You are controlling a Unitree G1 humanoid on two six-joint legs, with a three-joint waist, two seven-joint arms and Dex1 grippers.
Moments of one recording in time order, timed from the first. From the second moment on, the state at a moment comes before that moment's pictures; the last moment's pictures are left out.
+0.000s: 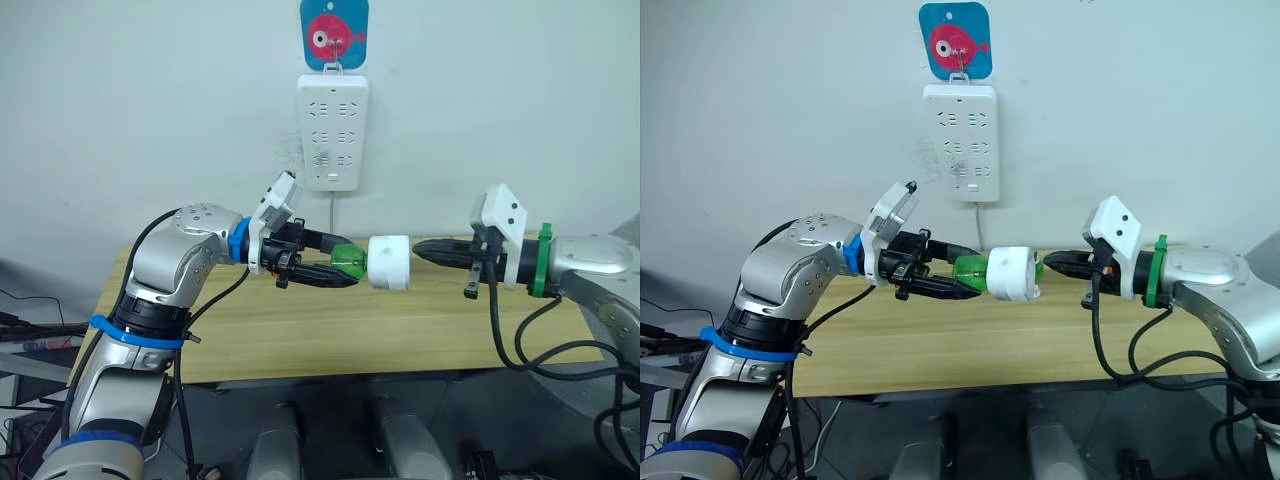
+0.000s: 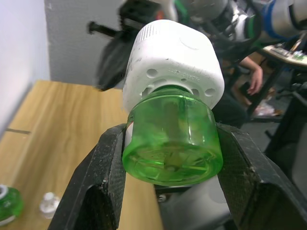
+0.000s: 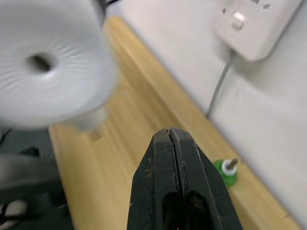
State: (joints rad) left arm -0.74 0.59 -0.15 -0.01 -0.60 0.66 -1.43; right arm -0.48 -0.86 0.05 -0.45 0.64 0.73 0.82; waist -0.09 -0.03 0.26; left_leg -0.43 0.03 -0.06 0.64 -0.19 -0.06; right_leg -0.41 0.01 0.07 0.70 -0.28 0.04
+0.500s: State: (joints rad) left arm -0.75 0.56 -0.15 0.03 -0.55 0.58 -1.36; right arm -0.54 -0.78 0.01 -0.66 1.01 0.99 0.75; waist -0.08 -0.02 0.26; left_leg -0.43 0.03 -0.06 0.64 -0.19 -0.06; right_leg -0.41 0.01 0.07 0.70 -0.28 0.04
